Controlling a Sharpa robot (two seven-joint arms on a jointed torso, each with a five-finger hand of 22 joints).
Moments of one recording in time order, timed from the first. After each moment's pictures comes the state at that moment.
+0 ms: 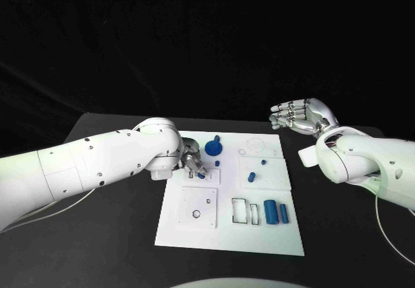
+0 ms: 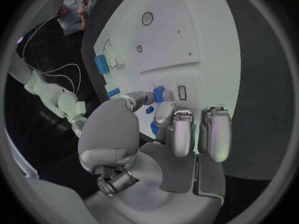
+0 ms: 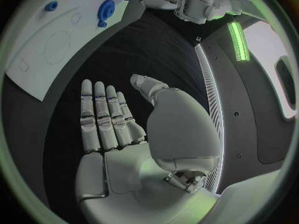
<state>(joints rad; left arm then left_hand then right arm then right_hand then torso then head) 1.32 -0.57 -0.08 1.40 -1.04 0.26 -0.63 1.06 -0.16 0.61 0.16 0.64 0.79 0.05 0.83 0.84 1.35 -0.04 1.26 1.10 1.47 -0.09 1.57 1.31 0.05 1.47 0.02 1.51 1.31 1.31 -0.95 -0.16 1.51 -0.42 -0.58 0.31 1.25 -0.20 0.49 0.03 0.29 0.89 0.22 0.13 0.30 1.05 0.18 0.07 0.07 1.02 0.14 0.10 0.35 0.17 0.95 0.24 0.13 0.38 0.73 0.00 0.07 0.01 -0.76</state>
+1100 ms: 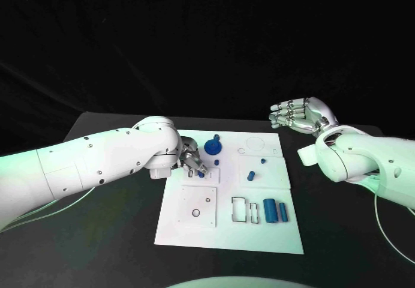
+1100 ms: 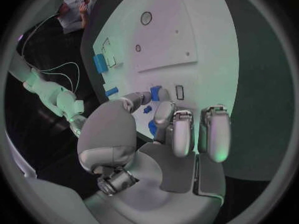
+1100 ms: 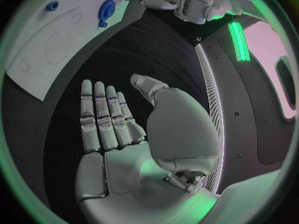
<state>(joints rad) 1.32 -0.56 -0.08 1.39 -1.02 0.27 -0.64 0.98 -0.18 0.60 0.17 0.48 0.85 0.01 0.80 0.82 1.35 -0.04 1.26 1.11 1.47 -0.09 1.57 1.31 0.05 1.47 0.02 1.51 1.31 1.30 -0.95 -0.16 1.51 -0.42 -0.58 0.31 1.25 -0.20 0.48 0.03 0.29 0.89 0.22 0.13 0.29 1.05 0.18 0.07 0.07 1.02 0.14 0.10 0.35 0.17 0.95 0.24 0.12 0.37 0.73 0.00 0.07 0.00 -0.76</state>
